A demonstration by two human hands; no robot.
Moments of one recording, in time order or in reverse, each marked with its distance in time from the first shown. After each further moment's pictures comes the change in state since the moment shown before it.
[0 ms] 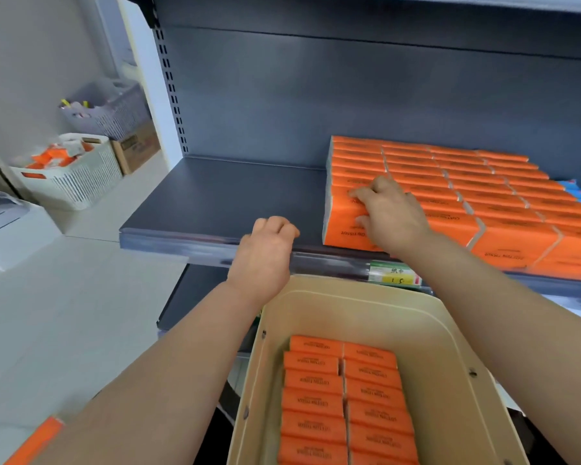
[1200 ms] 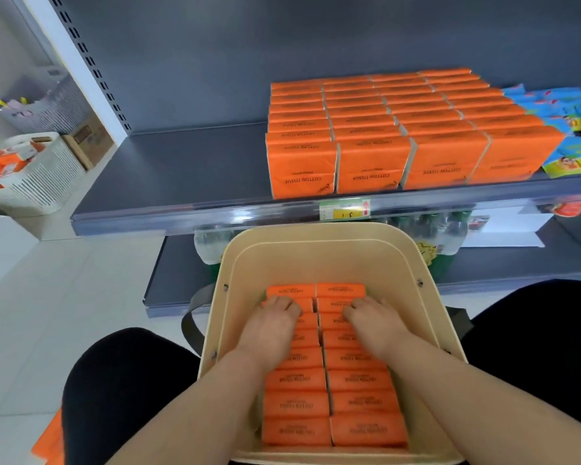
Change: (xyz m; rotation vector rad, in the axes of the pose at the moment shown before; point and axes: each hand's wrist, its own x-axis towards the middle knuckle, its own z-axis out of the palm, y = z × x) left_hand -0.132 0.062 0.100 0.014 -0.478 0.183; right_hand -0.214 0.023 0.144 -0.020 -0.511 -0.018
